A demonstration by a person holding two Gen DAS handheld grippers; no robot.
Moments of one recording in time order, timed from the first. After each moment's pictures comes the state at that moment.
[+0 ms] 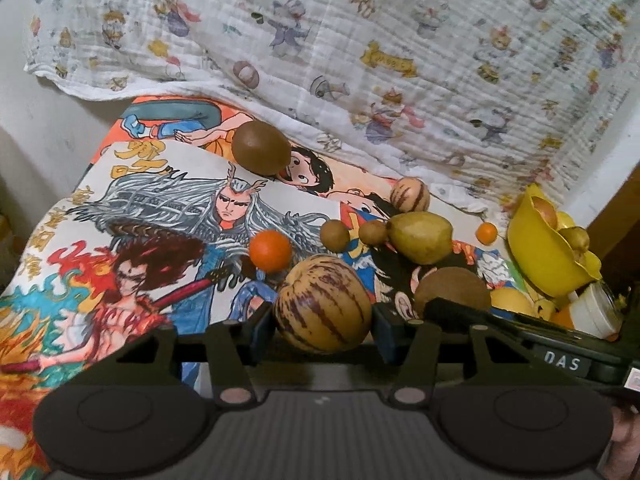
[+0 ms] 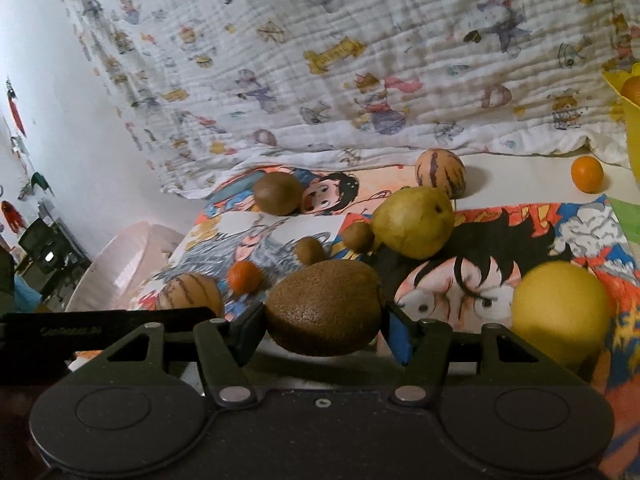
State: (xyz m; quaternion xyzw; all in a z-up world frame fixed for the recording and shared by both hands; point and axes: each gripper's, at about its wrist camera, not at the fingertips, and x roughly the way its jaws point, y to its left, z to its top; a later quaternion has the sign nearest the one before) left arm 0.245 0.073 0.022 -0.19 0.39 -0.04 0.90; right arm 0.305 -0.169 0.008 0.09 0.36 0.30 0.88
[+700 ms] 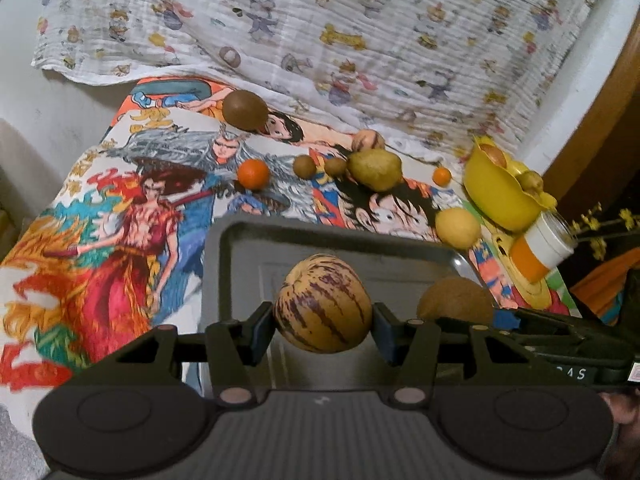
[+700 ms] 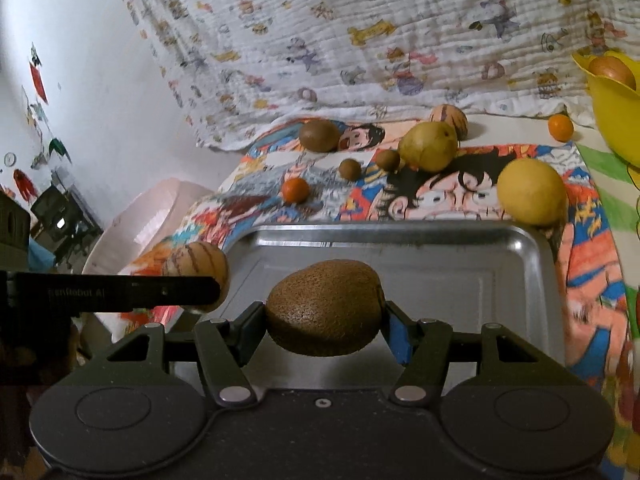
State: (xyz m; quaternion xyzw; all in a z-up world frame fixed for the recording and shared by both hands) left arm 0.145 0.056 0.031 -0.16 0.40 -0.08 0.90; right arm 0.190 -0.195 0.010 0.06 0.37 0.32 0.87
